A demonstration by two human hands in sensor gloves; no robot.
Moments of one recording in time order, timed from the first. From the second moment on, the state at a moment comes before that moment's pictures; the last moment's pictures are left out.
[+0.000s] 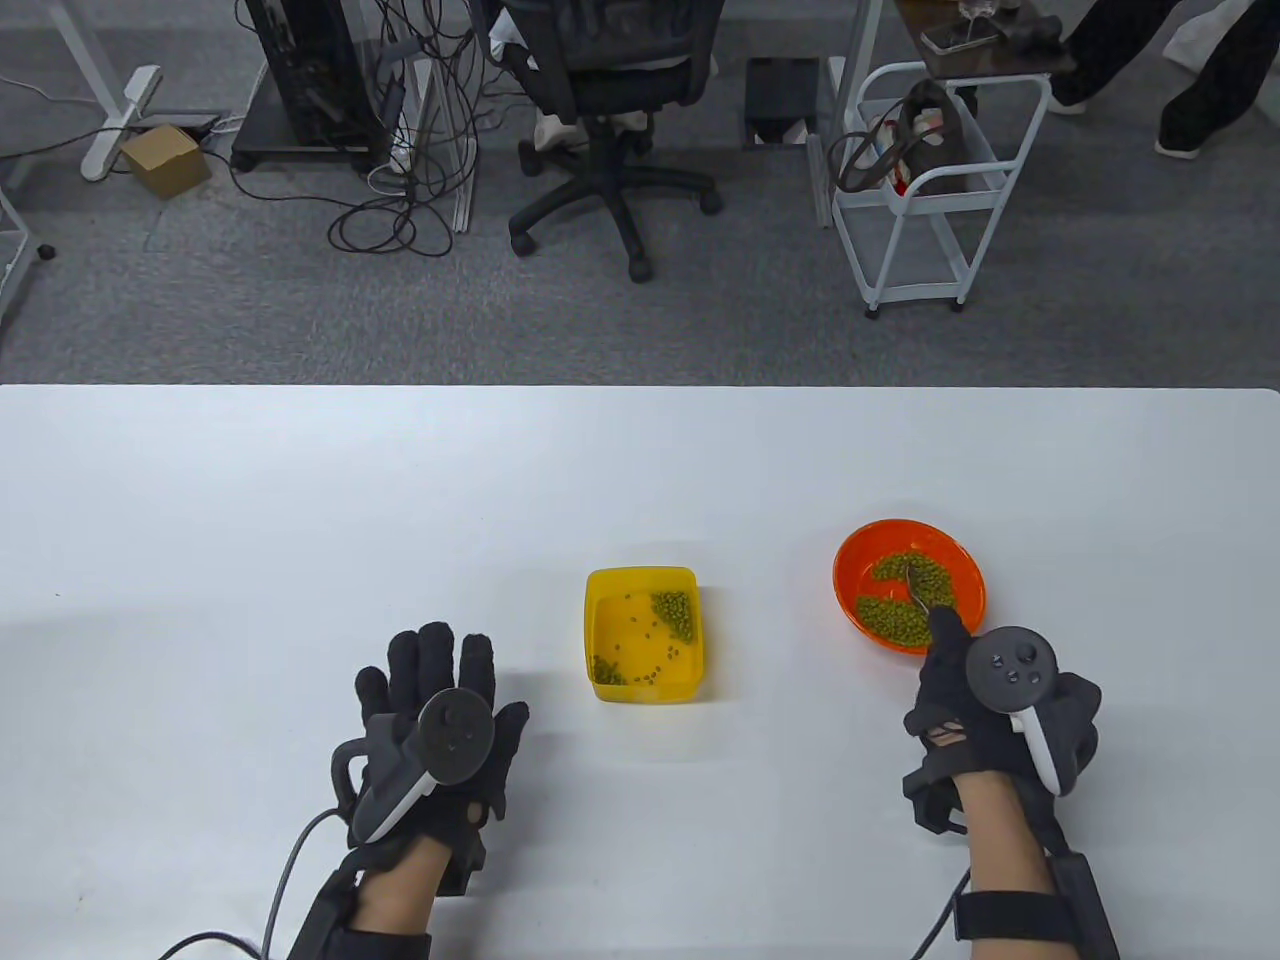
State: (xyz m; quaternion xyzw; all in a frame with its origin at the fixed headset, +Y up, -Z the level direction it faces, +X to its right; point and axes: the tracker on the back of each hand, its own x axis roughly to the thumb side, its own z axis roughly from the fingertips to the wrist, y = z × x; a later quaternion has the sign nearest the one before) left_hand -0.208 -0.732 -0.240 -0.02 -0.02 0.11 0.99; right_hand 0.275 -0.738 -0.273 -0.20 -0.03 0.96 0.20
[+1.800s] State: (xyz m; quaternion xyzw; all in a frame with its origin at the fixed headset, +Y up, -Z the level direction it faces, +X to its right) left_hand -0.209 -0.733 -0.241 -0.02 -0.01 0.11 0.99; right_hand 0.271 -0.752 -0.274 -0.15 -0.03 0.97 0.17
